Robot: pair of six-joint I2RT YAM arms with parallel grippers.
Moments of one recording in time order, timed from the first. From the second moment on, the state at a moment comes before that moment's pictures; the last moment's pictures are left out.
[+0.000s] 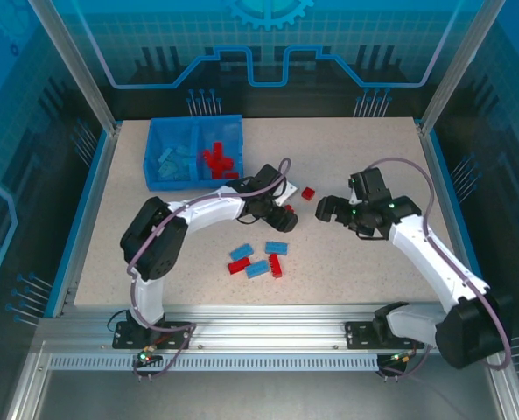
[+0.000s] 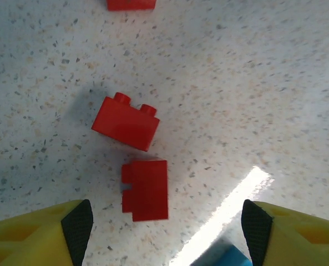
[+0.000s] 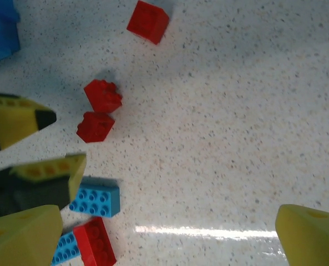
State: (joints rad) left arm -0.68 1.96 1.38 -0.45 0.17 -0.06; right arm 0.31 1.16 0.95 -0.80 -0.12 0.60
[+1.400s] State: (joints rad) left arm -0.23 2.15 1.94 -0.61 -0.25 -0.32; right arm 0.29 0.98 0.90 -0.85 -0.16 0.64
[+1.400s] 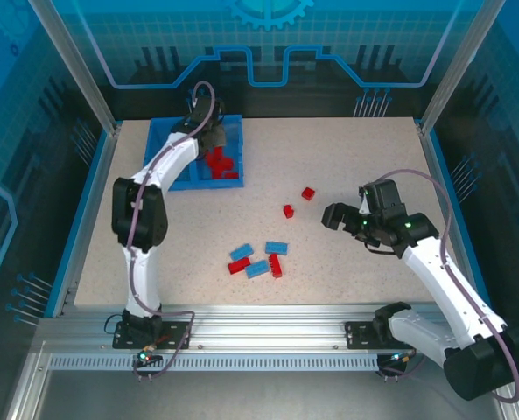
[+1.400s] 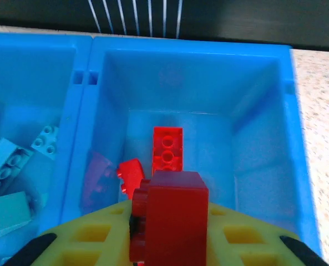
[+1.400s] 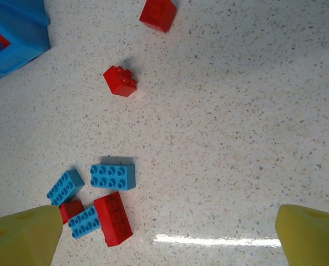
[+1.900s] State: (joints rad) left arm -0.21 2.17 2.02 -0.73 -0.13 -0.39; right arm 0.29 0.94 0.90 -0.88 -0.16 0.65
